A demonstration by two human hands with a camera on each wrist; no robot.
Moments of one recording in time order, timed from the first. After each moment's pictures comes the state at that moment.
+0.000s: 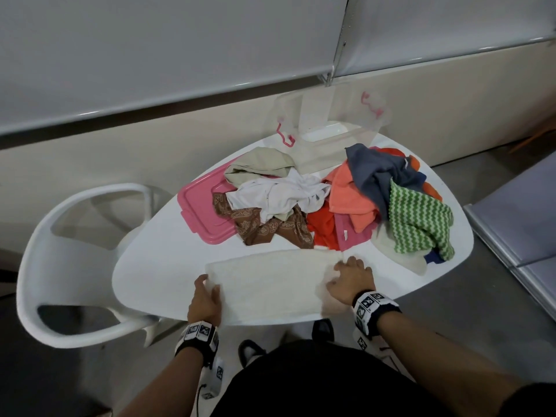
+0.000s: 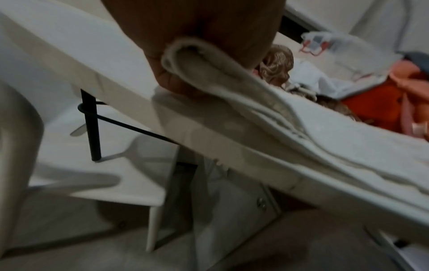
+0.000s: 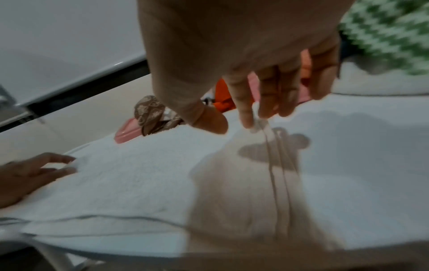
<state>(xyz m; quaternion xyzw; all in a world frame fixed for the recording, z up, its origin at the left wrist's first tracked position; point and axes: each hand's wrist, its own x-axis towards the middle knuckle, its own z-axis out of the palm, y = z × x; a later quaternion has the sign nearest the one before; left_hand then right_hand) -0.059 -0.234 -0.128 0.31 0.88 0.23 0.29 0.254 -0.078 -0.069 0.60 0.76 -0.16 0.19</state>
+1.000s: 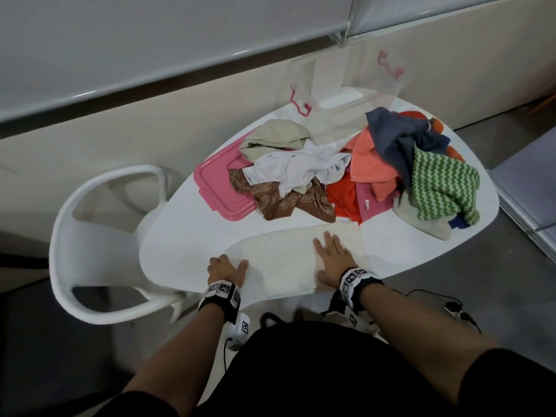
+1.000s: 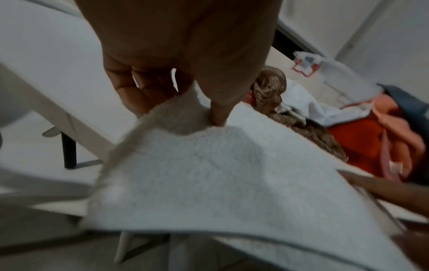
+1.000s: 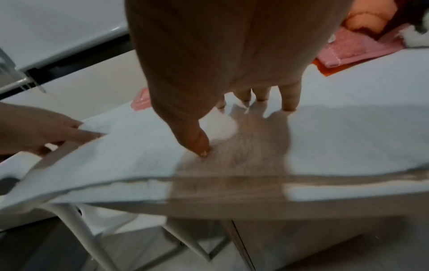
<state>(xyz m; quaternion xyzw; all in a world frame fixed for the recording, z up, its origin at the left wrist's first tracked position) -0.091 -0.215 -0.122 0.35 0.88 0.05 0.32 0.183 -0.120 -0.104 0.50 0.79 -0.27 0.23</state>
